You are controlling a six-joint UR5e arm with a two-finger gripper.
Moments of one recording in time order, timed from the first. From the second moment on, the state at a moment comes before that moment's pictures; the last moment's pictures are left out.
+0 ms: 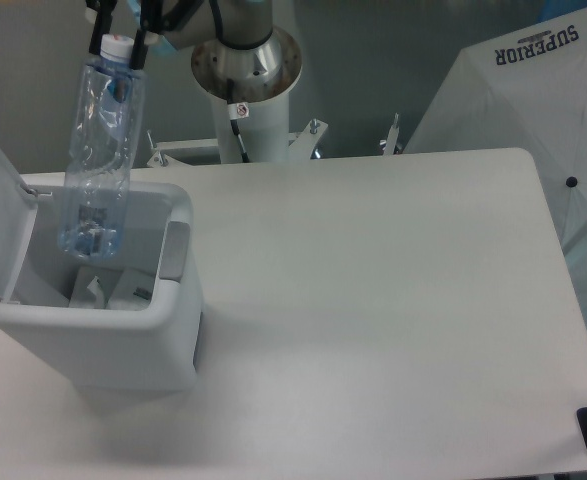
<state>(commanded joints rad) 2.40 -1.30 -1.58 -1.34 1.00 0.52</state>
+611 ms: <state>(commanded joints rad) 2.30 -1.45 -1.49 -1.42 1.08 0.52</state>
